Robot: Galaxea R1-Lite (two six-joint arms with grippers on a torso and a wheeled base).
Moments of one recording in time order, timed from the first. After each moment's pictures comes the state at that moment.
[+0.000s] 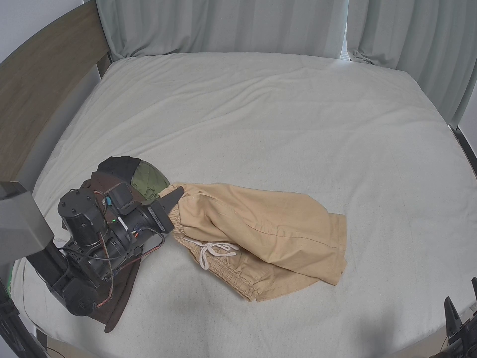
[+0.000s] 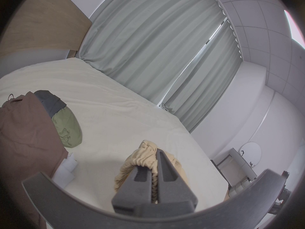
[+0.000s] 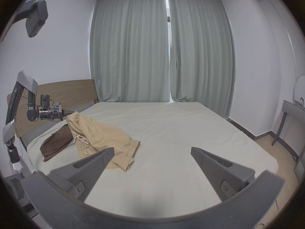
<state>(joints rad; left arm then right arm) -0.40 1.95 -0.42 -1.55 -0.15 -0.49 0.01 0.02 -0.02 0.00 0.02 0.00</state>
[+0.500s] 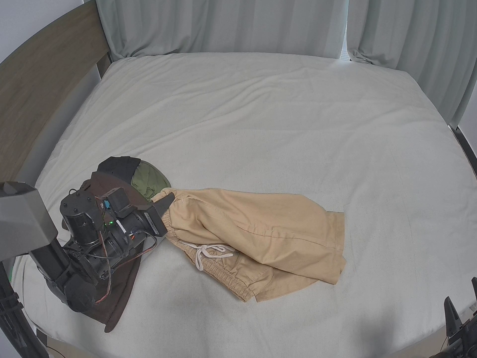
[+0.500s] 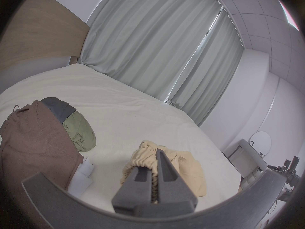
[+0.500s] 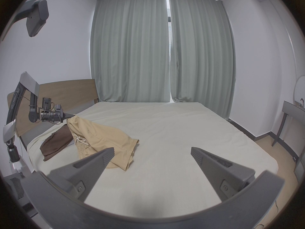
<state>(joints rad) -0.33 2.00 -0.41 -1.55 -0.17 -0.38 0.01 0.02 -0.02 0.00 0.02 -0.01</state>
